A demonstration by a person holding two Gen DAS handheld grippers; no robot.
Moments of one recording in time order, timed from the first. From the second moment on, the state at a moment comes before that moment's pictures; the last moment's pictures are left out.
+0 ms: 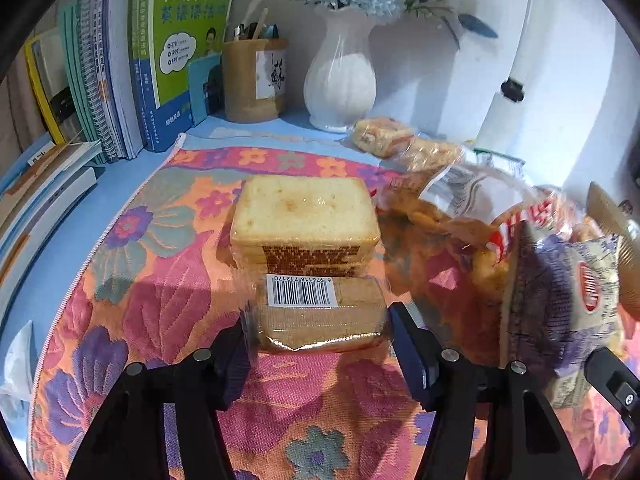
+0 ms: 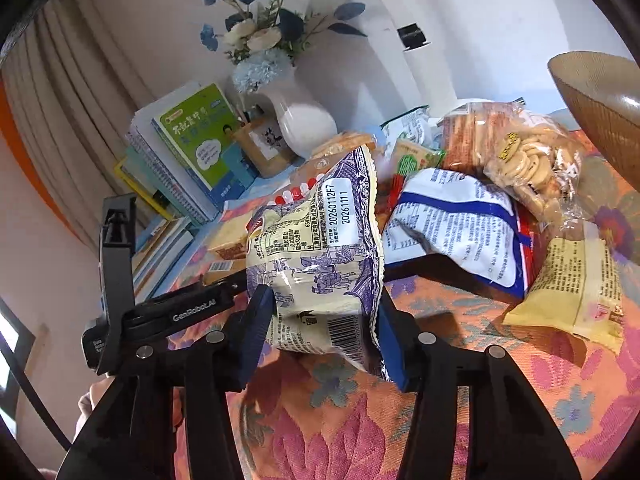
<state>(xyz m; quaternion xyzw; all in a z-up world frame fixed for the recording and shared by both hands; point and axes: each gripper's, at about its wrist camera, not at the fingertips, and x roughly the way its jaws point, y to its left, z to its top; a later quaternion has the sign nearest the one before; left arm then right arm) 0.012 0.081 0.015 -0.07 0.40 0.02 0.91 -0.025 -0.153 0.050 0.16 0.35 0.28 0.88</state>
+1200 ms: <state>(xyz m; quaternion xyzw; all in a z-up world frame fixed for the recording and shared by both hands) -0.009 0.092 0.030 -0.12 0.34 -0.02 0.93 -0.027 -0.163 0.053 0.23 0.31 0.33 0.86</state>
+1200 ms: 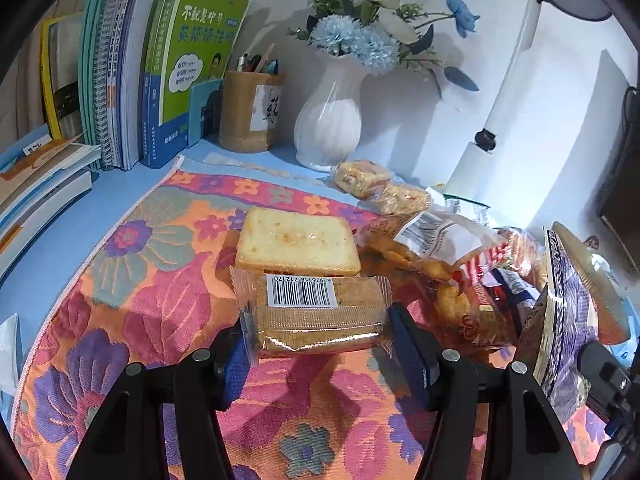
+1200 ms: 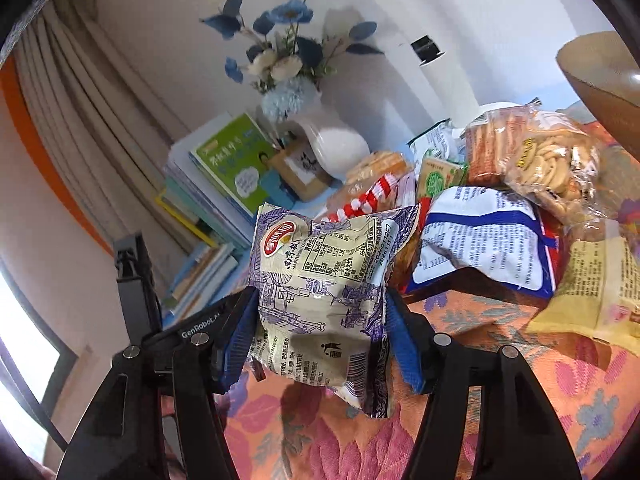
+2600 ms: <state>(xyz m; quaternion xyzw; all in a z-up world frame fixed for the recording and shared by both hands) 0.081 -0.231 0.150 -0.04 0.29 -0.28 0.91 0.055 -0.441 0.161 0.30 0.28 0.12 0.90</state>
